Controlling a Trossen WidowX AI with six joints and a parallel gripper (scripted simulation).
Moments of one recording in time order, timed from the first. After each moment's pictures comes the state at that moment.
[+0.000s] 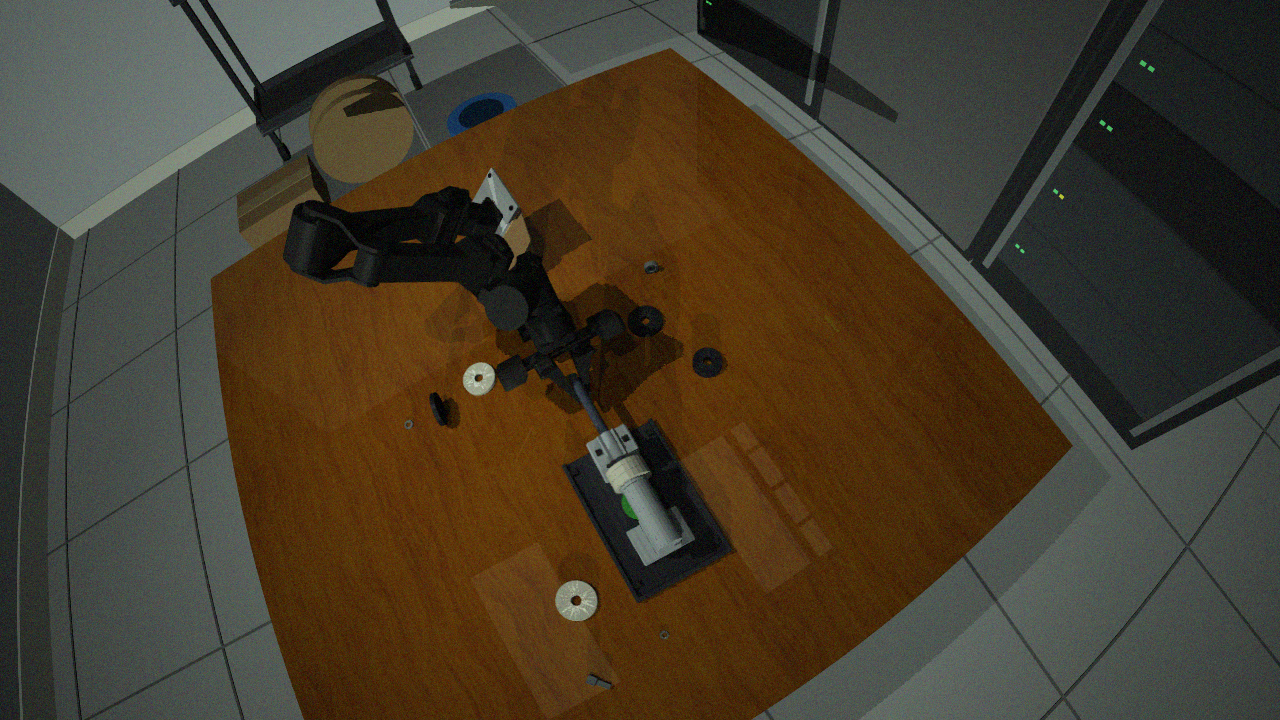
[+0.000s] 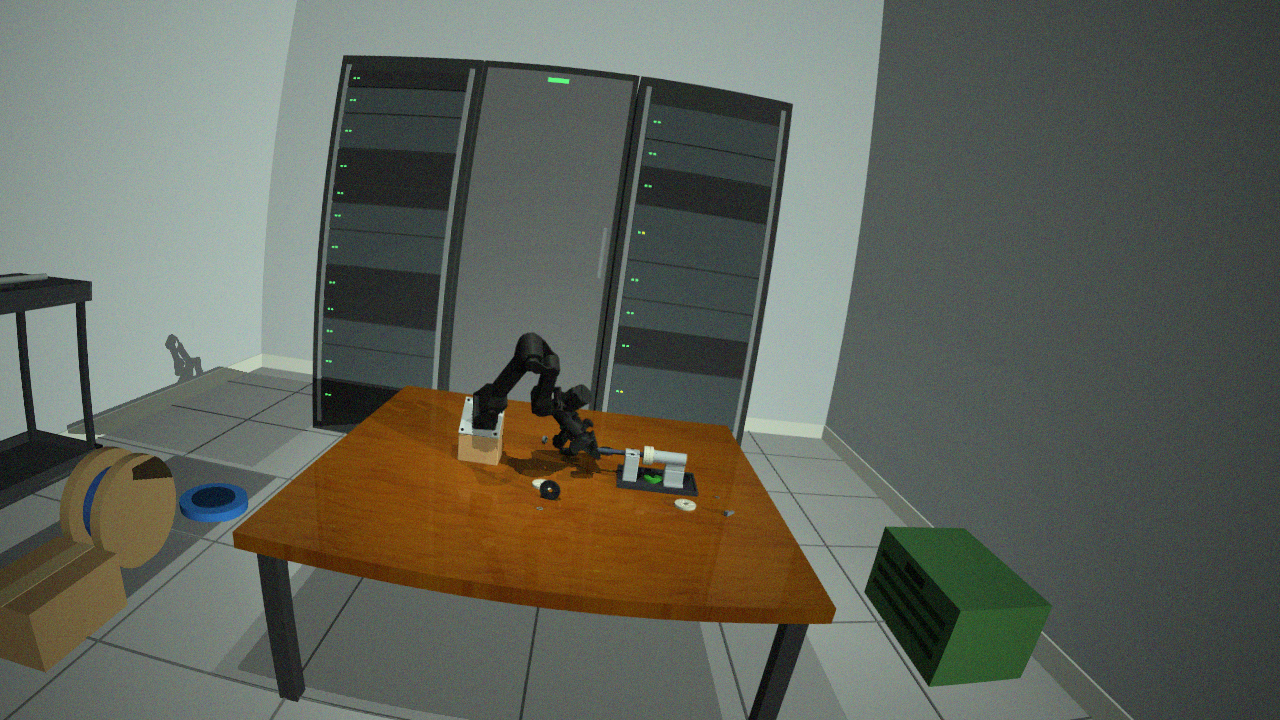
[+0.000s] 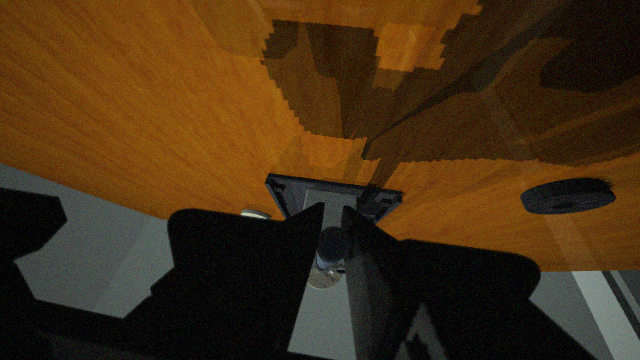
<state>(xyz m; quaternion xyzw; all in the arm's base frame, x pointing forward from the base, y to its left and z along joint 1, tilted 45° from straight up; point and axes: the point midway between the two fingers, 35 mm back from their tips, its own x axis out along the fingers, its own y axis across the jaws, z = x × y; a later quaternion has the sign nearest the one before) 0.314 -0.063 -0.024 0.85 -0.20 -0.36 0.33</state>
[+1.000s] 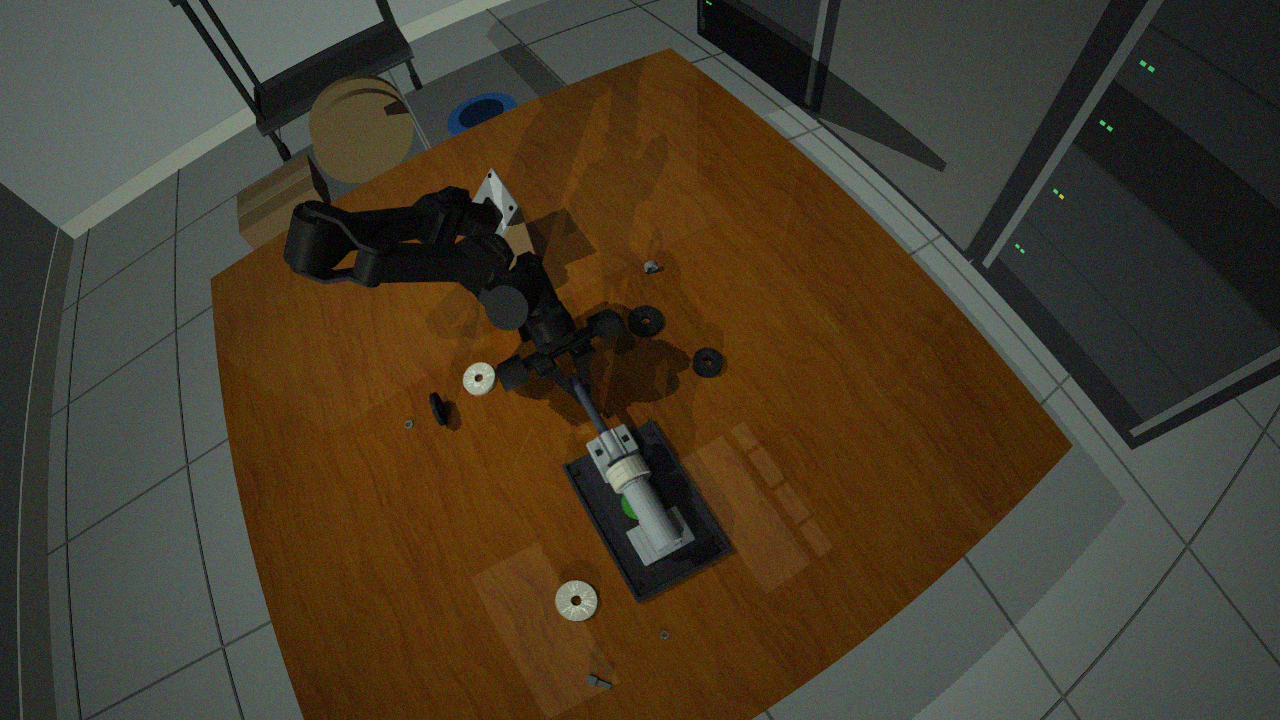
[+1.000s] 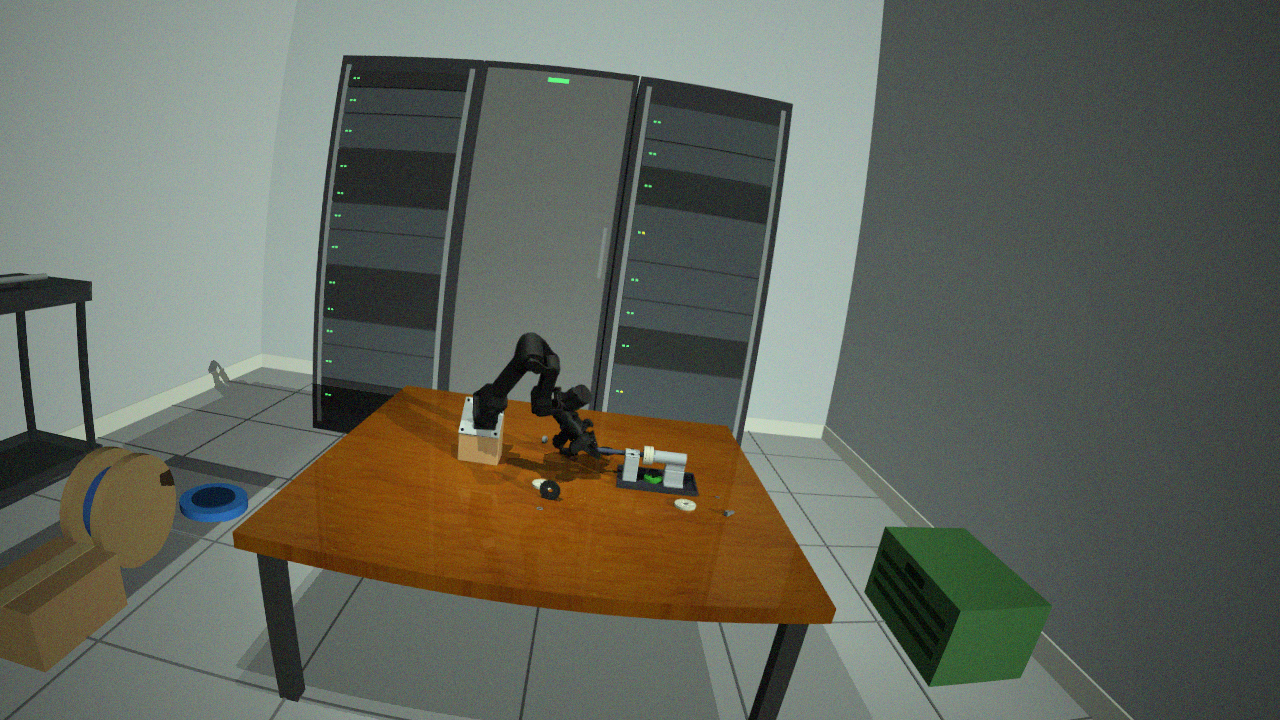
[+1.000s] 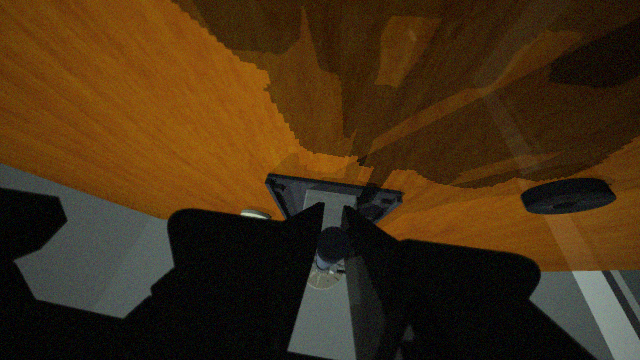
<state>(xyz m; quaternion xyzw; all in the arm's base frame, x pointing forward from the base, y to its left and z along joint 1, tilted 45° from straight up) 0.315 -0.063 -0.023 0.85 -0.20 -0.36 0.33</state>
